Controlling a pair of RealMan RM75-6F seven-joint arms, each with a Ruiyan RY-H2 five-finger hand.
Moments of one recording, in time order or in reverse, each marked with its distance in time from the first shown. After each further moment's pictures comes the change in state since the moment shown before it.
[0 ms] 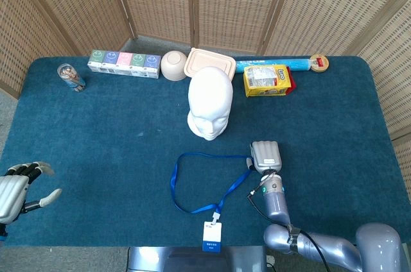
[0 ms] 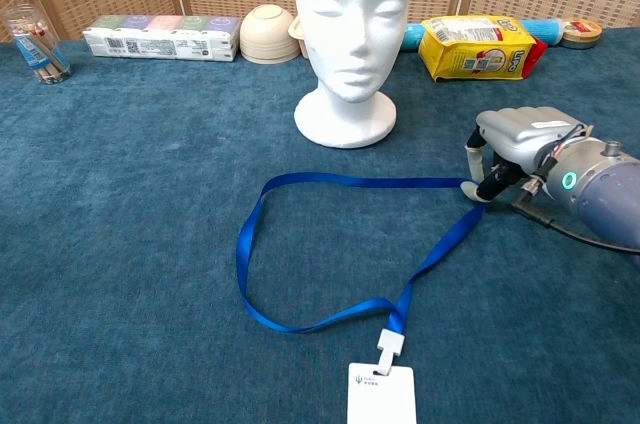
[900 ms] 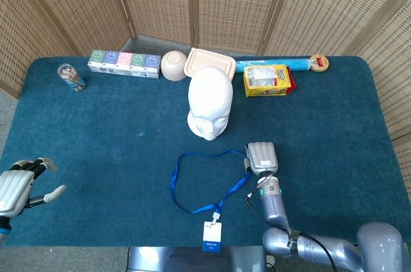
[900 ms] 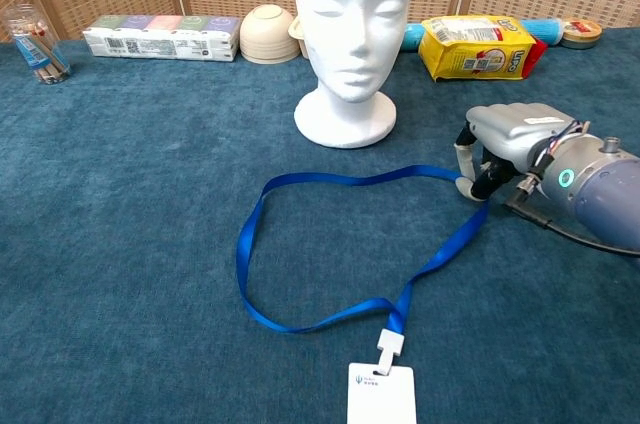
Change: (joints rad) left arm -0.046 -0.013 -0.017 0.030 -0.009 -0.053 0.035; right arm 0.004 0.016 -0.006 -0.078 -0.010 0.028 0.007
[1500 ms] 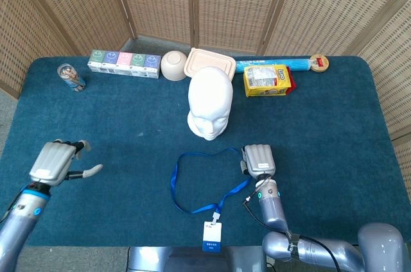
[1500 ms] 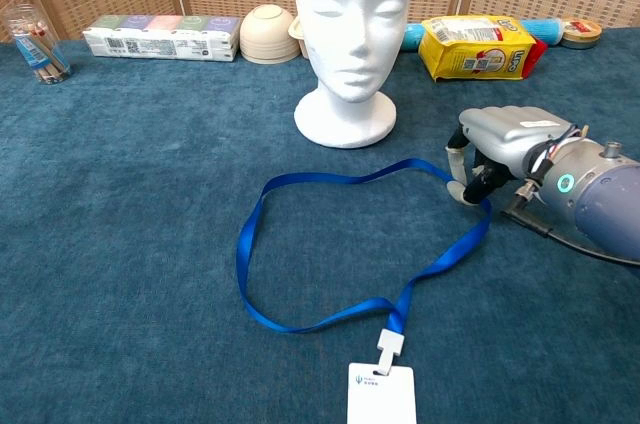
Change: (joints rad) left arm -0.216 -0.129 -0.134 -0.015 -0.191 -0.200 0.312; right arm -0.005 0.003 -0.013 -0.041 -0.017 0.011 0.023
